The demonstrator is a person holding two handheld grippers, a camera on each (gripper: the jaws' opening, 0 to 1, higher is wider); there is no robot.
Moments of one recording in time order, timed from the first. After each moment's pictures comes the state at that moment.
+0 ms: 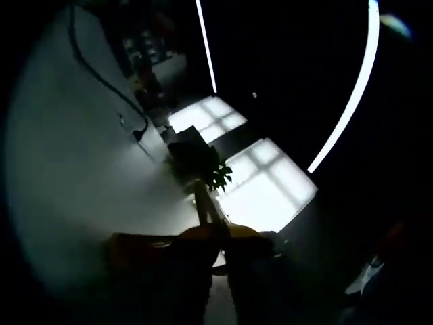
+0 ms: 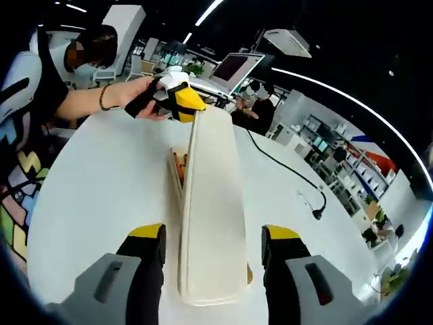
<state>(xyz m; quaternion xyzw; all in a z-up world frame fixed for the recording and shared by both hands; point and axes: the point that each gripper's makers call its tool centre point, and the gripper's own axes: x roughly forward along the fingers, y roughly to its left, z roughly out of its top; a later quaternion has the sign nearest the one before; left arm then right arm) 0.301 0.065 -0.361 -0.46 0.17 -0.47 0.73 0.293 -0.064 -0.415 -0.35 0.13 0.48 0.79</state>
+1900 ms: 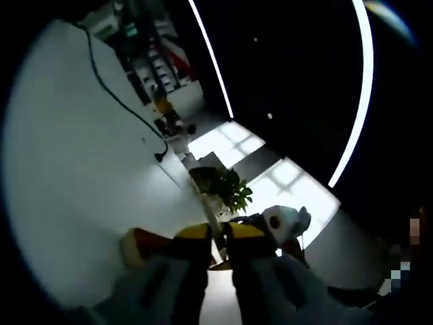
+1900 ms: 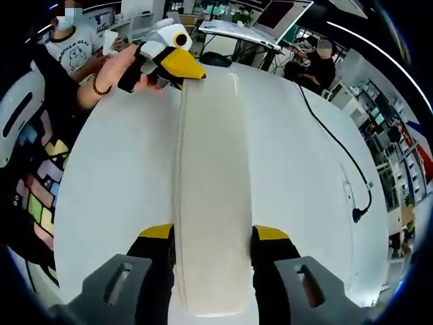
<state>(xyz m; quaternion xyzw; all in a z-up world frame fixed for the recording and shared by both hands) 0.297 0.074 -0.370 -0.47 0.13 -0.39 0.78 0.305 -0.044 -0.440 -0.41 0.31 0.56 0.65</state>
